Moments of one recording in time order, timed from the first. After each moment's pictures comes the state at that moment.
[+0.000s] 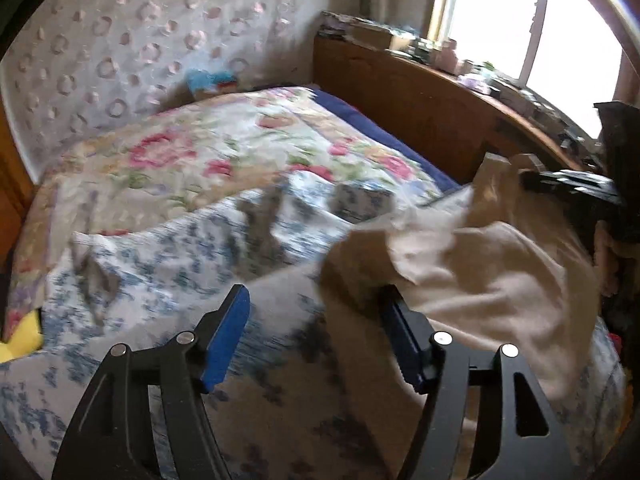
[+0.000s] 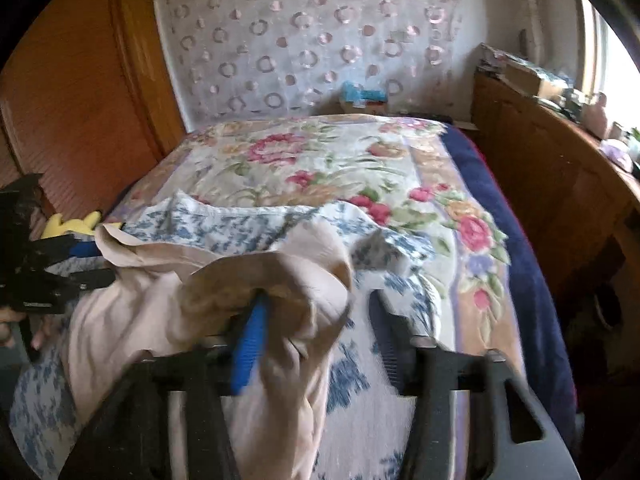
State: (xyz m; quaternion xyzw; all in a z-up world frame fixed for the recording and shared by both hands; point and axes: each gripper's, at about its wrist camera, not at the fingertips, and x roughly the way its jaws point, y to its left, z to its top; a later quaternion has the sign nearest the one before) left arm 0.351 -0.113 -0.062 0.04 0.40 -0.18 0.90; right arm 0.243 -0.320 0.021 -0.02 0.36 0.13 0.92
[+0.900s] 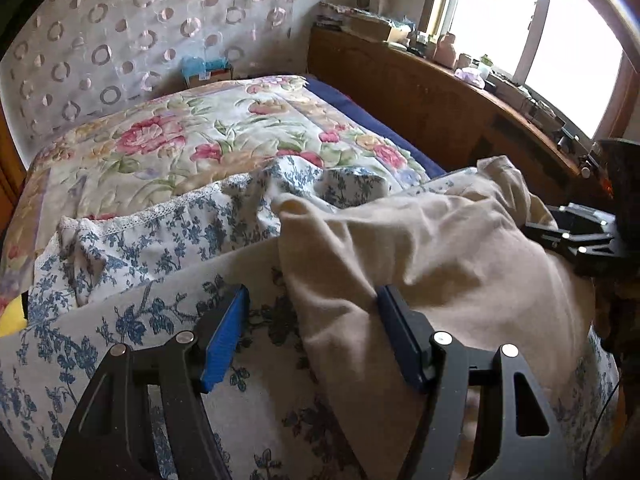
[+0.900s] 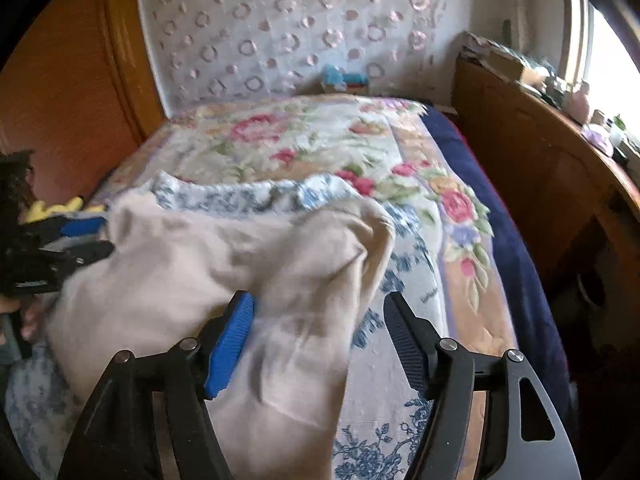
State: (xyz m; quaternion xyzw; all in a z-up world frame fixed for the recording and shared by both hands) left arm 0.344 -0.125 -0.080 0.02 0.43 -0.21 0.88; right arm 0.208 -0.322 0.020 -0.01 0.41 0.05 0.91
